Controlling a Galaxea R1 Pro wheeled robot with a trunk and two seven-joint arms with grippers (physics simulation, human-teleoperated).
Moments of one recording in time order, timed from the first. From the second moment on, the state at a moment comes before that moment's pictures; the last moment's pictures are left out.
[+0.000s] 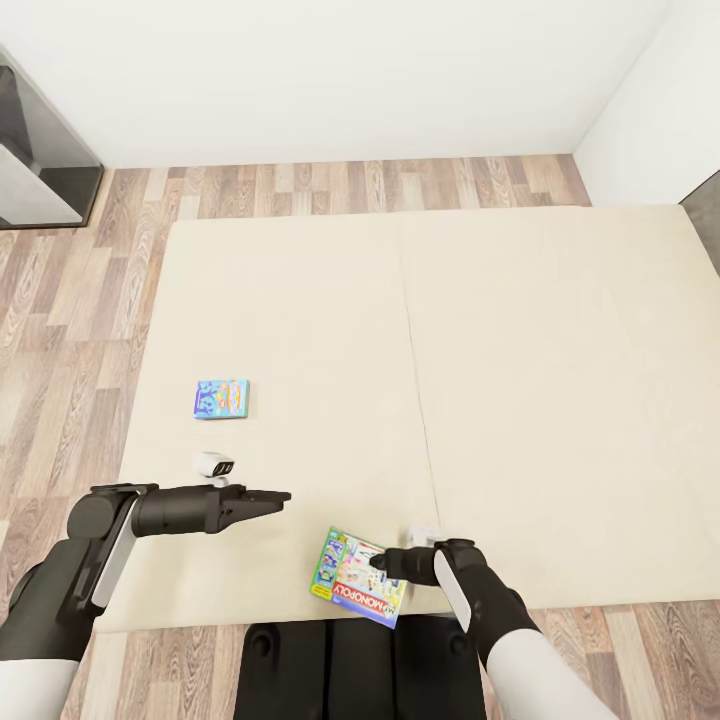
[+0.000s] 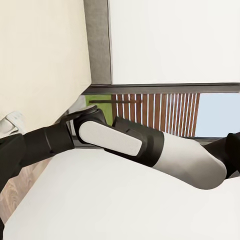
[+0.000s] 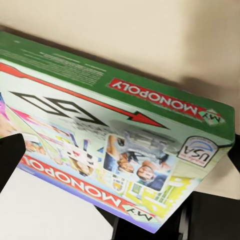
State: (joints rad) left arm -0.52 0.22 0.05 -1.40 0.19 1.02 -1.52; right arm -0.62 0.17 -0.02 -0.67 -0.08 0.66 0.20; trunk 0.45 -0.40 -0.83
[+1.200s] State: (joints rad) left arm -0.52 0.22 0.05 -1.40 0.19 1.02 -1.52; right arm -0.63 0.17 -0.02 -0.69 -0.08 0.66 0.32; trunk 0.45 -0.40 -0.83
